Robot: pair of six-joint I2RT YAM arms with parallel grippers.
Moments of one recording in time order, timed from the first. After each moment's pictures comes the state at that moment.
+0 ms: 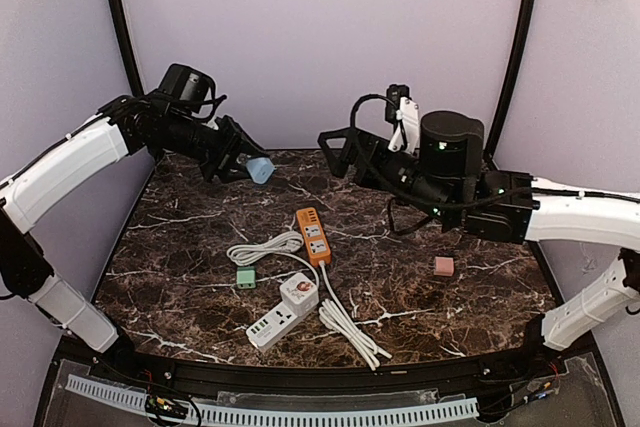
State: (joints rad) left arm -0.58 1.49 1.55 -0.83 0.33 -1.20; right arm 1.16 1.32 1.17 0.04 0.47 0.65
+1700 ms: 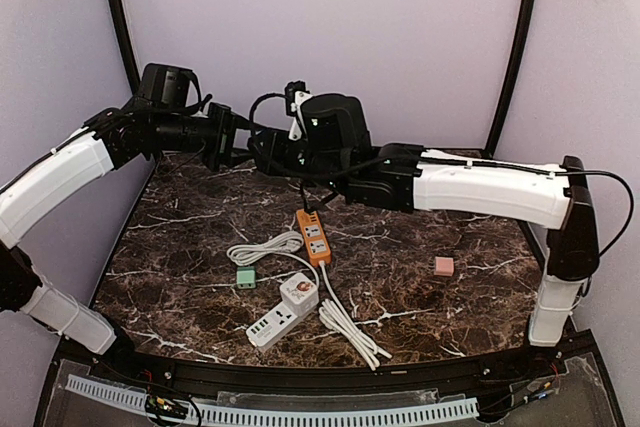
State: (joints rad) left arm -0.58 1.38 1.43 -0.54 0.37 -1.58; right arm 1.14 1.86 1.71 -0.04 0.31 0.61
